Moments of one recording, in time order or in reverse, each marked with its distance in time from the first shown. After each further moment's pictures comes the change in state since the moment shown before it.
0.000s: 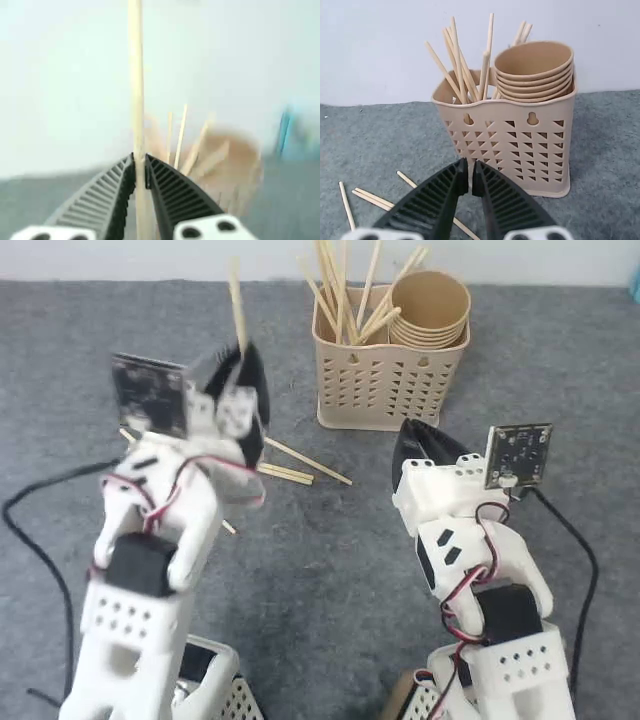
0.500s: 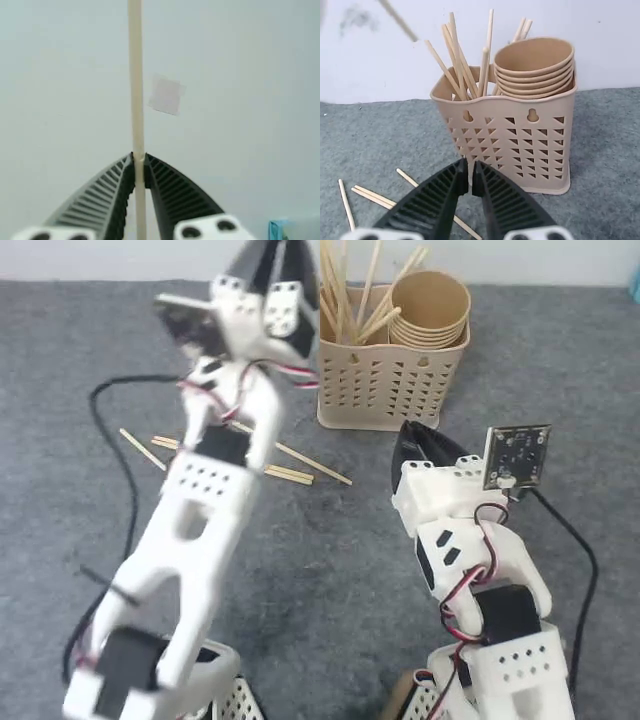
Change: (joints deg) left arm 2.5 38.8 -12.6 -53.3 5.0; right arm -0.1 -0.3 0.8 -0.1 0.0
